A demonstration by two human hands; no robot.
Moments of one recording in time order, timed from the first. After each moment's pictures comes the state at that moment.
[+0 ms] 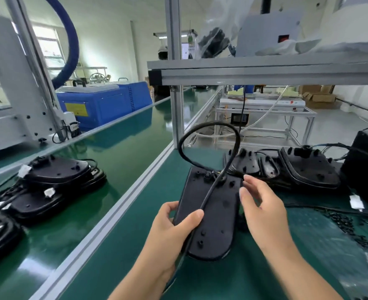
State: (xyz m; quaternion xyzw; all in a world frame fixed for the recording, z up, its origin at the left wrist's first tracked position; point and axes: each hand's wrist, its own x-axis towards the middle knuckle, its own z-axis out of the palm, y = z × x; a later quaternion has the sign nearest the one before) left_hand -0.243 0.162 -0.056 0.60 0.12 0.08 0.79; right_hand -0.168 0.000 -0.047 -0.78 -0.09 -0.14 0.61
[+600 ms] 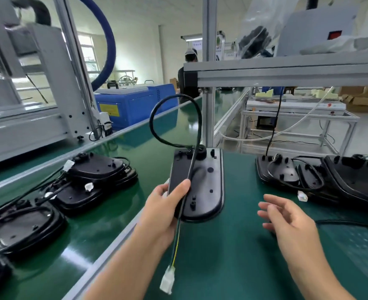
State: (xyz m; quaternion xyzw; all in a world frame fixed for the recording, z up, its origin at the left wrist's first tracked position) left_hand -0.229 0.231 -0.027 0.52 0.19 0.17 0.81; right_hand -0.164 0.024 -0.069 -0.71 -0.09 -0.07 0.70
